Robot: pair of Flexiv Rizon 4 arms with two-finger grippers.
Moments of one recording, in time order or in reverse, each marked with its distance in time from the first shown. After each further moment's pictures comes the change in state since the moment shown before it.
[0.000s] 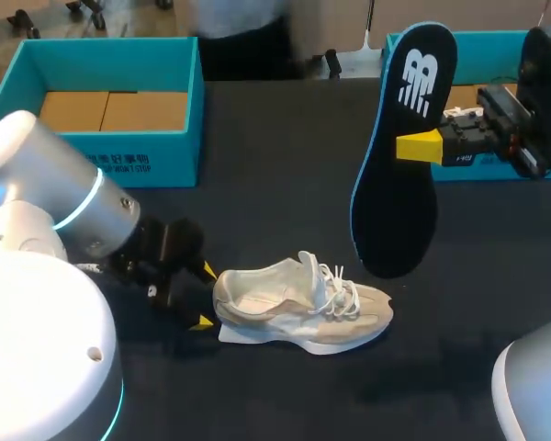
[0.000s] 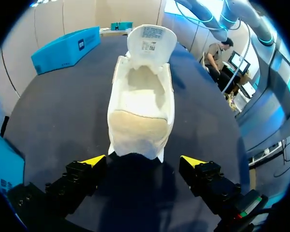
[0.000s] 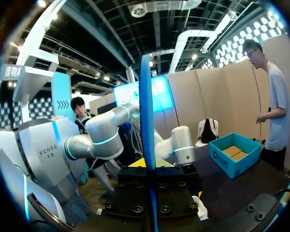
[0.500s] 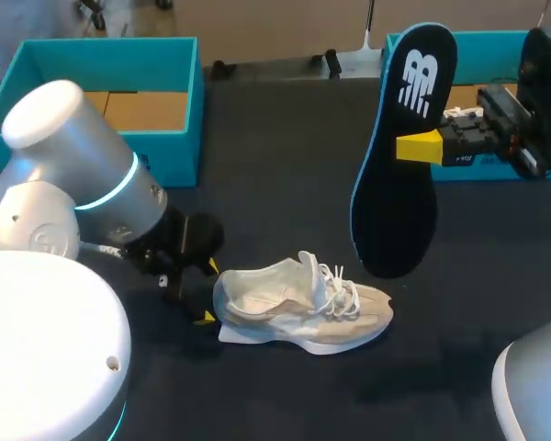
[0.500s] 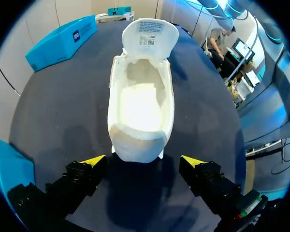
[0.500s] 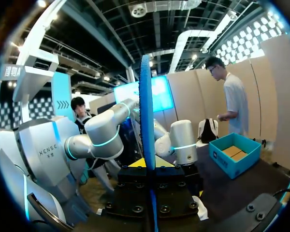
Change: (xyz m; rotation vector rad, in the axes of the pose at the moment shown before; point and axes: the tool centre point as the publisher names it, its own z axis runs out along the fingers) left arm 0.000 -0.012 -0.013 -0.185 -0.030 0.028; right arm 0.000 0.000 0.000 -0.001 -0.001 0.000
